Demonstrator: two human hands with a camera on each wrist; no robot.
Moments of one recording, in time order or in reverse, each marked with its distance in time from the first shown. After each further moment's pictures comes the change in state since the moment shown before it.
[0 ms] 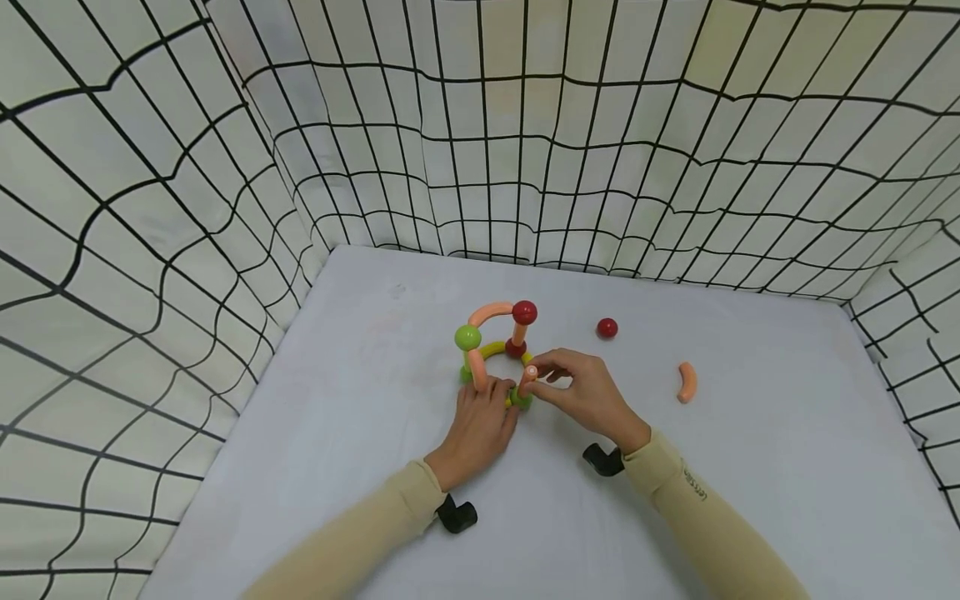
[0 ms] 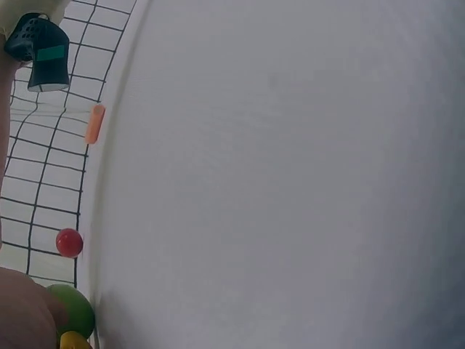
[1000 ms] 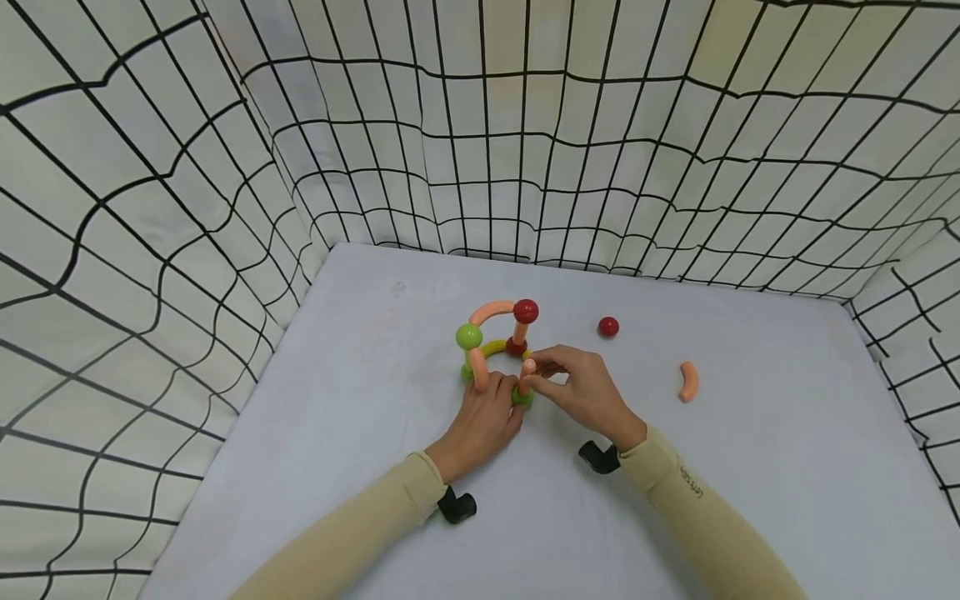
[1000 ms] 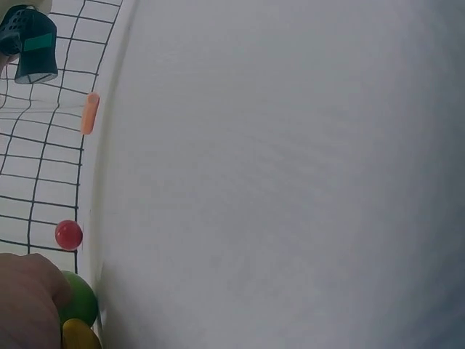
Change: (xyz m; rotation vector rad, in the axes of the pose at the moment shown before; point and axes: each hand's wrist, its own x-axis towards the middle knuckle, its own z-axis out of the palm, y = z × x) left_hand 0.007 -0.006 0.002 0.146 0.084 0.170; right_hand 0.004 -0.004 0.003 -0.040 0.036 -0.031
